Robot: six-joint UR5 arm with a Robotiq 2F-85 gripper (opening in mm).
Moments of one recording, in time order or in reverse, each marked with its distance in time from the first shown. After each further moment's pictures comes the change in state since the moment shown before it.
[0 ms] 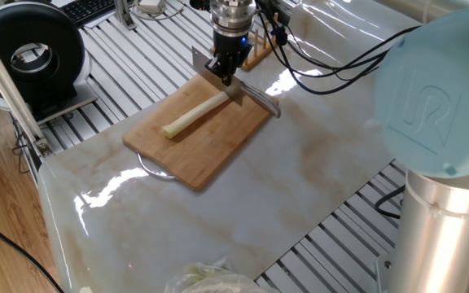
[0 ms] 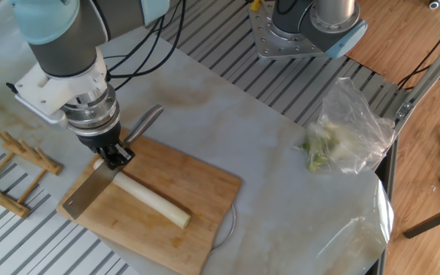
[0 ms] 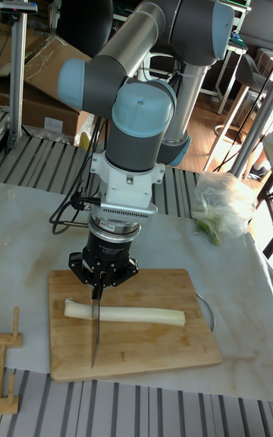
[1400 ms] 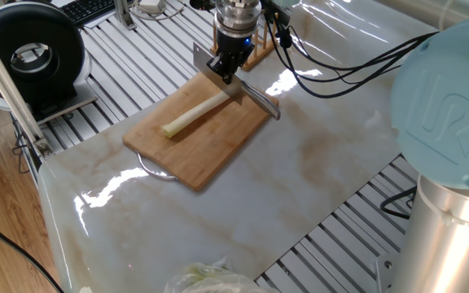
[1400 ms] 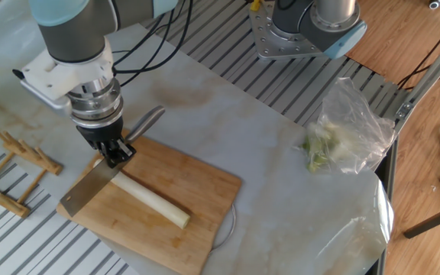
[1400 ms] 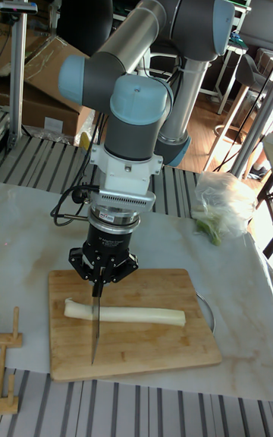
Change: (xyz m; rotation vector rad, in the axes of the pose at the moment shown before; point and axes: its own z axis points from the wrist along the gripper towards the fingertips) arm 0.004 0.000 -0.006 -0.006 -0.051 0.014
